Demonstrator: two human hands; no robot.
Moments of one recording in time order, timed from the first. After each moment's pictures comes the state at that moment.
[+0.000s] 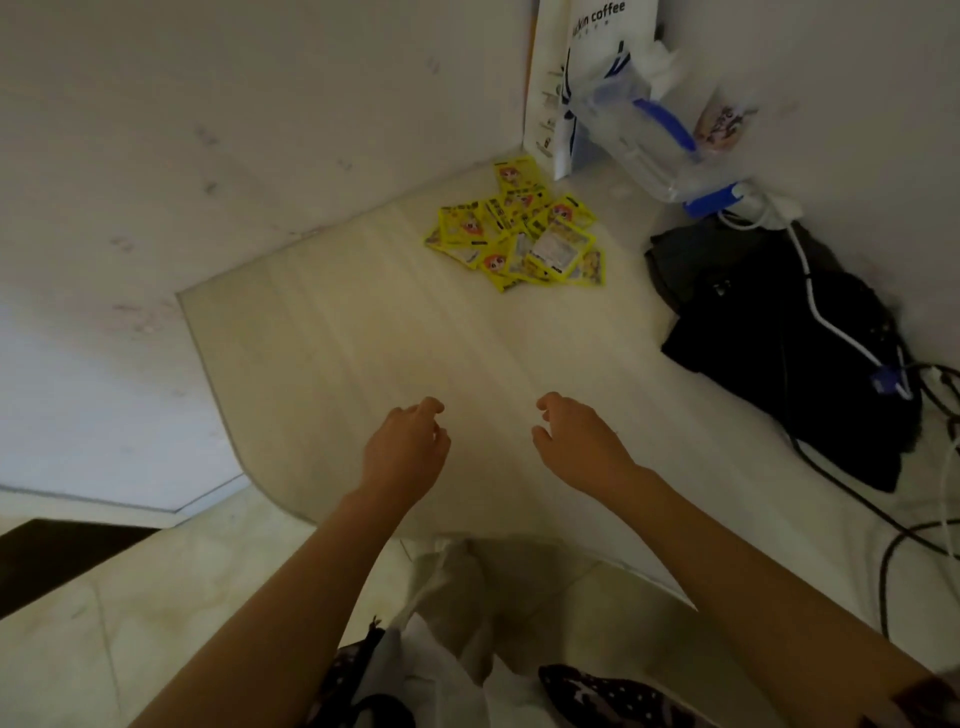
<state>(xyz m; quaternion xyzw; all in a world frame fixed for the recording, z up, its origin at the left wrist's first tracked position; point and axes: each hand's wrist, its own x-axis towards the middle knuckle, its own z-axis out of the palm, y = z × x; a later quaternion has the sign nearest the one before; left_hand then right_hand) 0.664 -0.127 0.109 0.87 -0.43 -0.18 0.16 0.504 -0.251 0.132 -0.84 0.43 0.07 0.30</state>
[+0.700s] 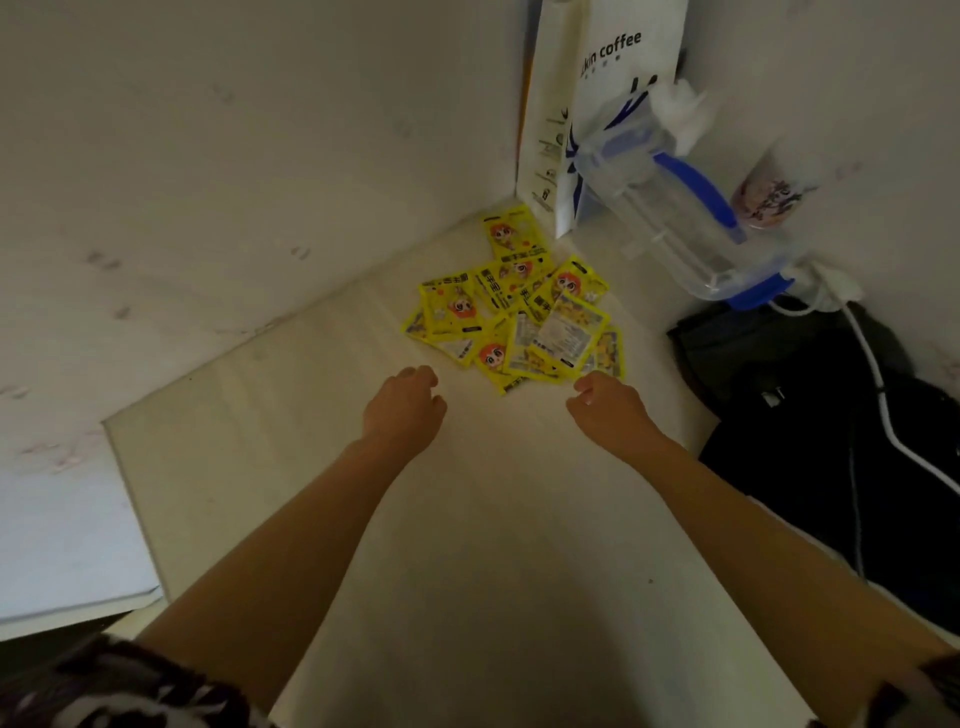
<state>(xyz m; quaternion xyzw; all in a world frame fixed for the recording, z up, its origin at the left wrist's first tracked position) 0.808 -0.330 0.087 0.87 -0.43 -0.24 0.08 0.605 -0.450 0.111 -0.72 0.57 0.06 0.39</state>
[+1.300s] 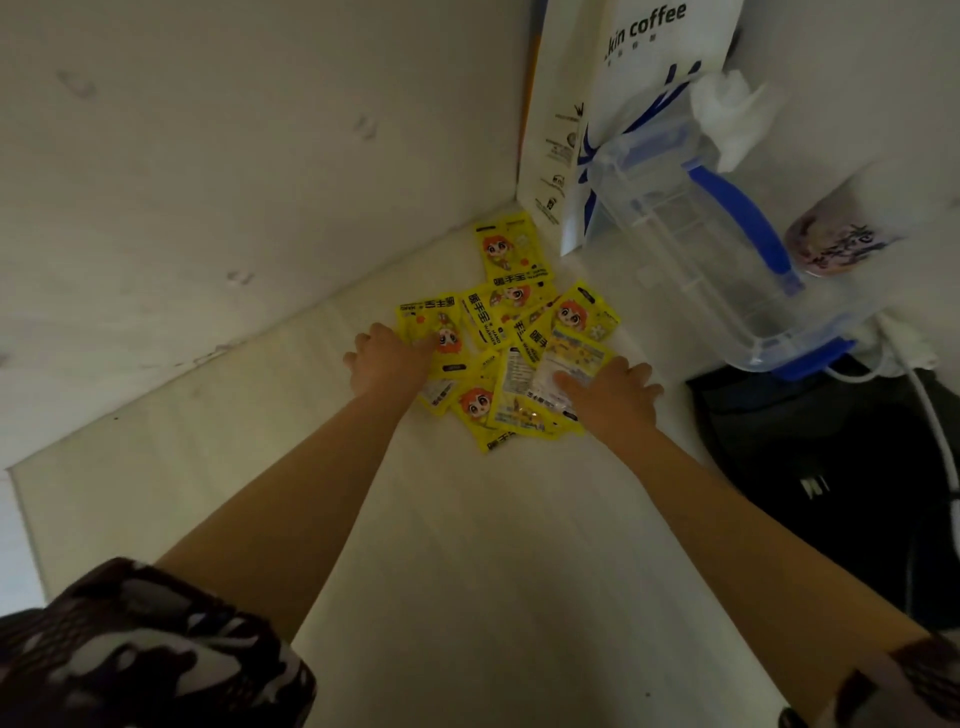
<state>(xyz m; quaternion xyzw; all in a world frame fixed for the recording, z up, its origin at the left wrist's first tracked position) 0.859 -0.457 0.052 0.93 -0.16 -0.28 0.18 0.653 -0.548 0.061 -0.69 0.67 0.10 0.27</state>
